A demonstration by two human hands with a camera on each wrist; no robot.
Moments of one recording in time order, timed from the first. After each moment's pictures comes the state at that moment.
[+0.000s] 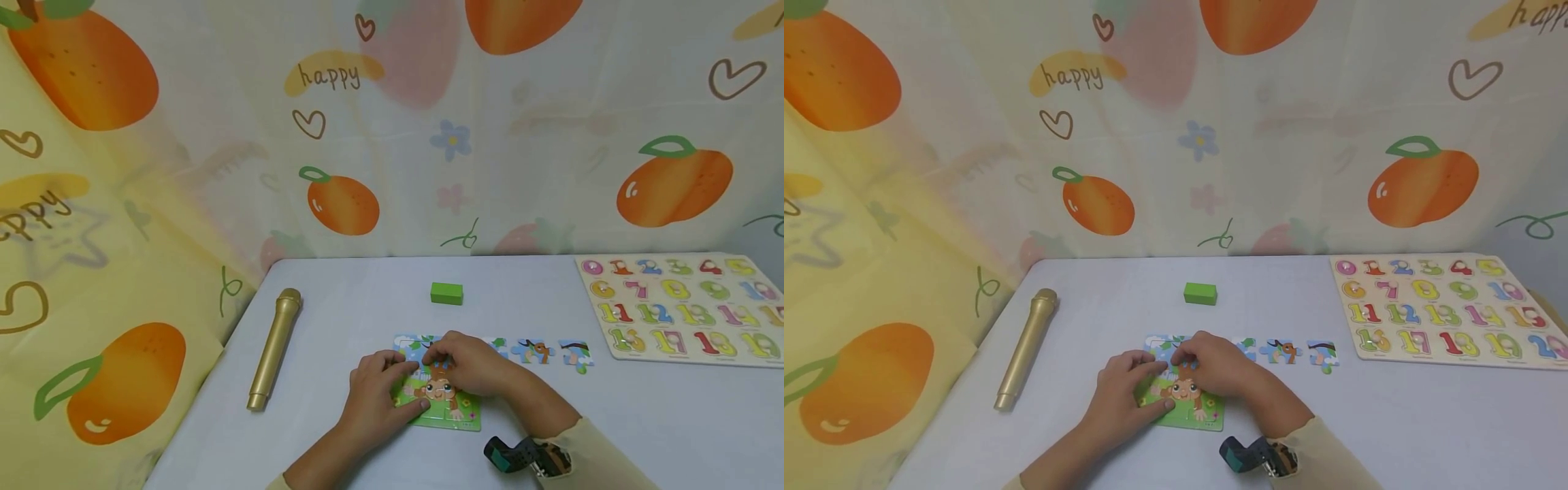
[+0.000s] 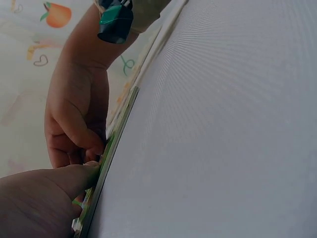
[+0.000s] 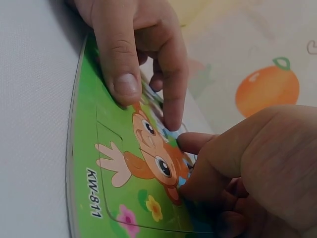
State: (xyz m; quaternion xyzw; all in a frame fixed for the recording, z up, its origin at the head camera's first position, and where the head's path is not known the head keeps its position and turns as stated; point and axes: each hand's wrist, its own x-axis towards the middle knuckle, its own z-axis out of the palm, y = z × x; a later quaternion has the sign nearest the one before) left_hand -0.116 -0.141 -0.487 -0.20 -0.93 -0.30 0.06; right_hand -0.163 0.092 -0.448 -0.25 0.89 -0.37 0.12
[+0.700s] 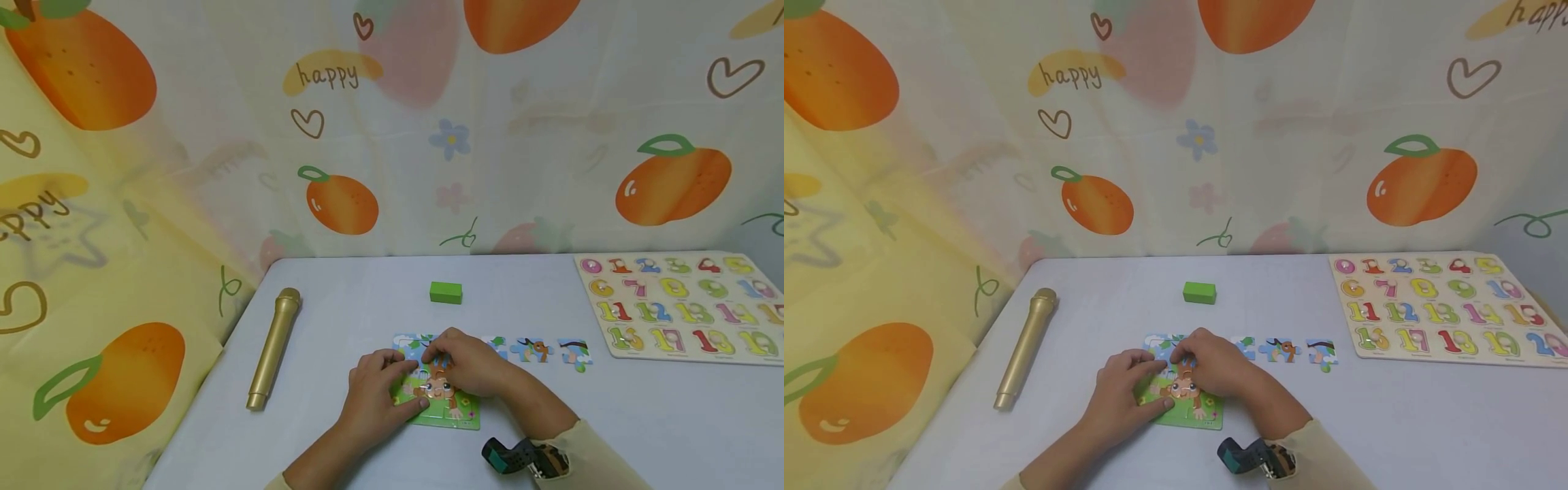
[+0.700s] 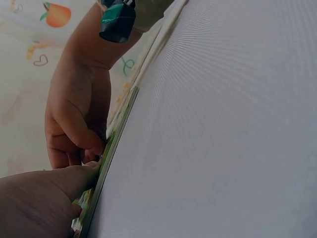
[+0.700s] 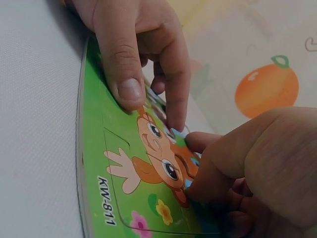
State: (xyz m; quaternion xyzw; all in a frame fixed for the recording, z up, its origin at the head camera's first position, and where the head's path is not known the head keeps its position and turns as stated) left_hand -0.115 -0.140 -0.483 -0.20 -0.93 -0.30 0.06; right_hand -0.158 0.088 -0.447 -0.22 0.89 -0.37 0.13
